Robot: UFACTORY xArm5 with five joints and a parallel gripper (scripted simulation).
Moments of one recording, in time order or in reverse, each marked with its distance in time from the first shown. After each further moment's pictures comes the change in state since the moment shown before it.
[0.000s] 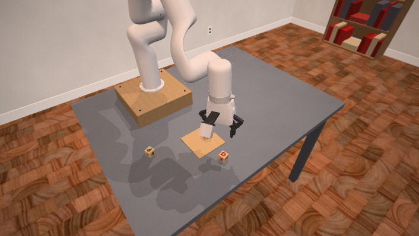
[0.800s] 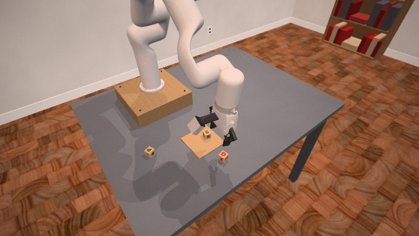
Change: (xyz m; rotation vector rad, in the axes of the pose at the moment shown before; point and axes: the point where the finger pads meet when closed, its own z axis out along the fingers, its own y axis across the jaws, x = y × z) arm 0.017 -0.003 0.001 -0.204 -0.025 0.666
